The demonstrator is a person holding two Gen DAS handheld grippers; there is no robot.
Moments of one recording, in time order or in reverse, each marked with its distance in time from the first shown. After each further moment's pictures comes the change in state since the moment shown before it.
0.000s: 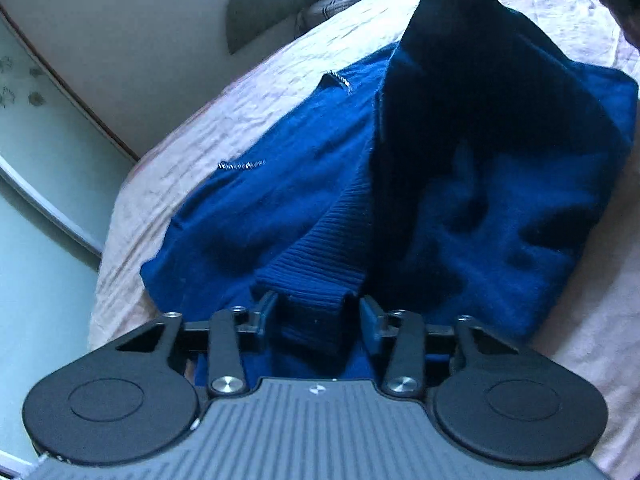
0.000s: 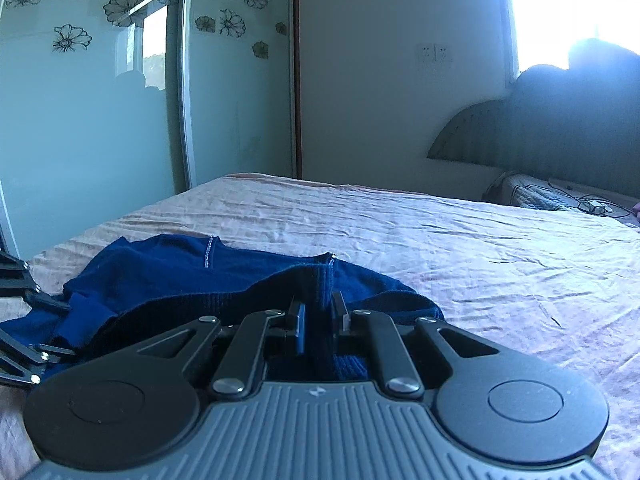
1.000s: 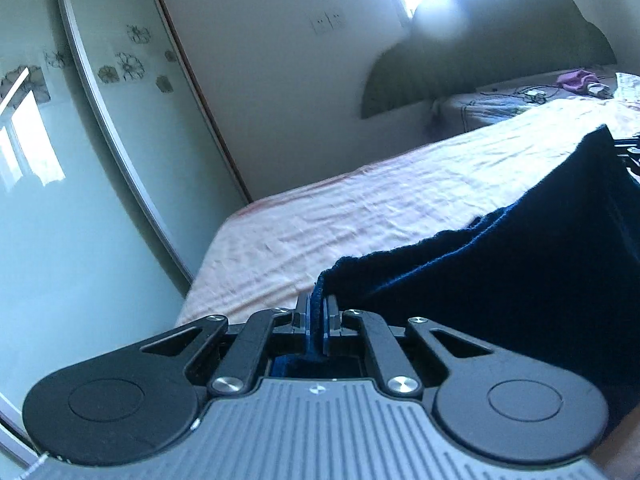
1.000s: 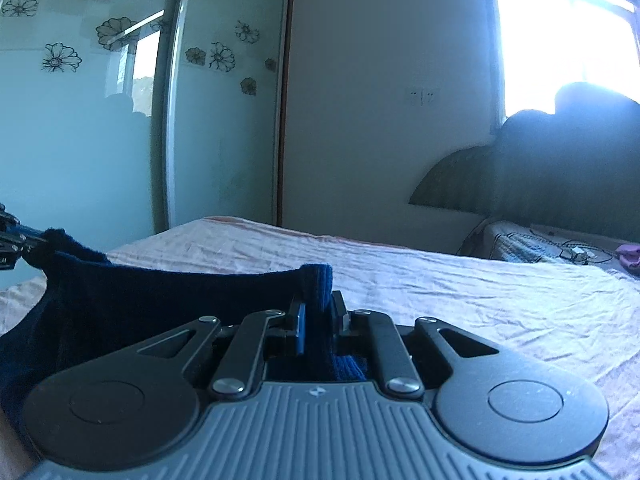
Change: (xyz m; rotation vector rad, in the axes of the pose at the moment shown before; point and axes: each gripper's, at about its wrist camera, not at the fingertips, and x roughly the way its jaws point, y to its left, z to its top) left arm -0.031 0.098 0.062 -0.370 -0.174 0.226; right arm 0.015 0.004 0.039 -0.046 -0.121 -0.076
